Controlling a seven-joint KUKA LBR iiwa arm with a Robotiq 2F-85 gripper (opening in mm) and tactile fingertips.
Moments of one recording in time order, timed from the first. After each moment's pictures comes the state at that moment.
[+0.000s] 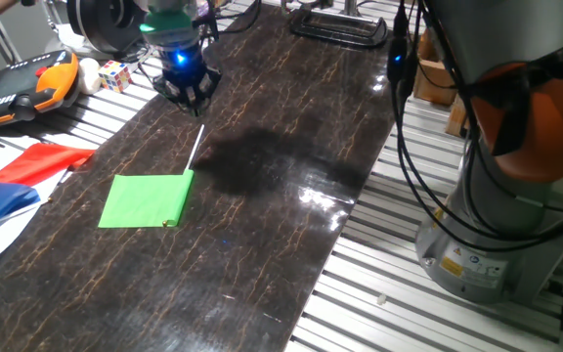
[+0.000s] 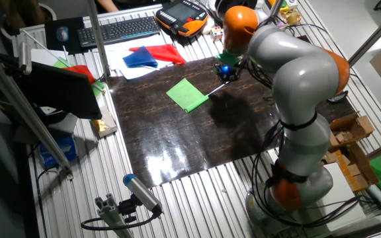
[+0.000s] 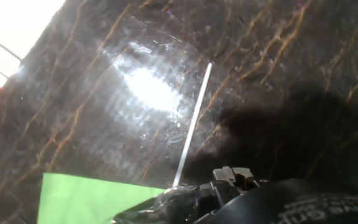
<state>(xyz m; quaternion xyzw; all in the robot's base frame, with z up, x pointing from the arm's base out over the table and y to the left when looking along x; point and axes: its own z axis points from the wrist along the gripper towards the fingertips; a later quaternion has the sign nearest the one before) 0.593 0.008 0.153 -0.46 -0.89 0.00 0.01</state>
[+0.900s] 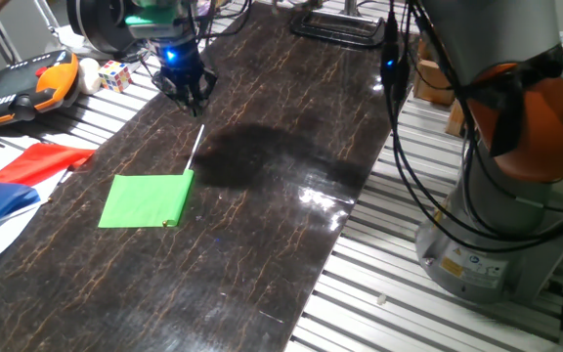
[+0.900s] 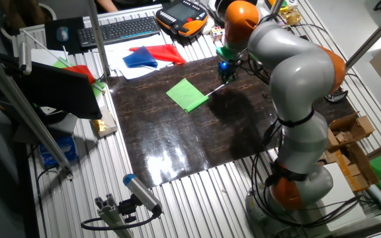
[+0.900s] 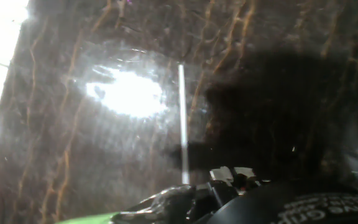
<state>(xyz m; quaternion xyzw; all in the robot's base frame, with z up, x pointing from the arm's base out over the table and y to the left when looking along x) 0.605 0.006 0.142 -0.58 -0.82 0.01 0.03</state>
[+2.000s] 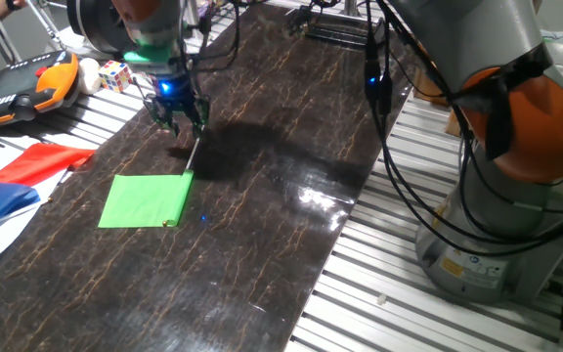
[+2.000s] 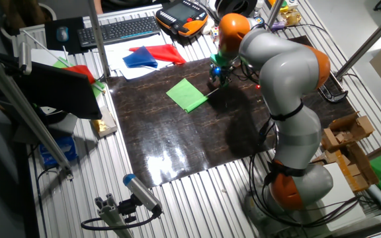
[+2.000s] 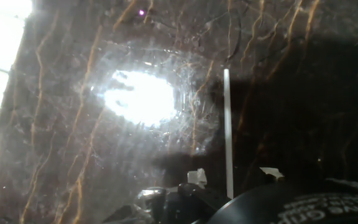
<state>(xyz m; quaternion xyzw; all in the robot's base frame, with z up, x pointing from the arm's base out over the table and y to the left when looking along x) 0.636 0.009 0.066 -0.58 -0.82 -0.01 0.01</state>
